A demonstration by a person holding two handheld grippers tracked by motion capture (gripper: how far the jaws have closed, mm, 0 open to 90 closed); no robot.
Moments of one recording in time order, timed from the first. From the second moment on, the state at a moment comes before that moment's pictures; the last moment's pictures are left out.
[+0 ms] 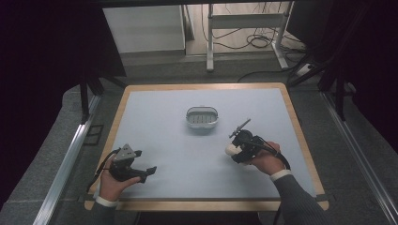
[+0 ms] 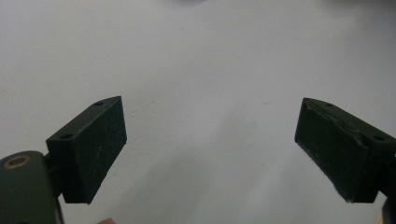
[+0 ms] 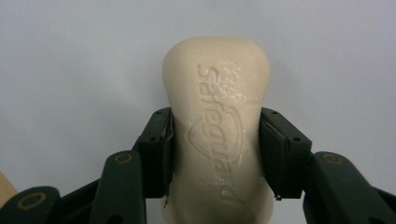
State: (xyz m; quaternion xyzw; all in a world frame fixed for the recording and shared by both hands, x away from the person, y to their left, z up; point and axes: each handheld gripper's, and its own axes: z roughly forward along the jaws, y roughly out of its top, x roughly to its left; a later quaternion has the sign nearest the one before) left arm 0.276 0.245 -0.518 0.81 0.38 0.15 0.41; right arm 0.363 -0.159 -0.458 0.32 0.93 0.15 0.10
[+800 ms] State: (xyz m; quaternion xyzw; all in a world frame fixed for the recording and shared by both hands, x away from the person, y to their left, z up) left arm 0.278 0.246 -0.520 0.82 0.39 0.15 0.41; right arm 0.381 -0.151 -0.436 0.31 0.93 0.18 0.12
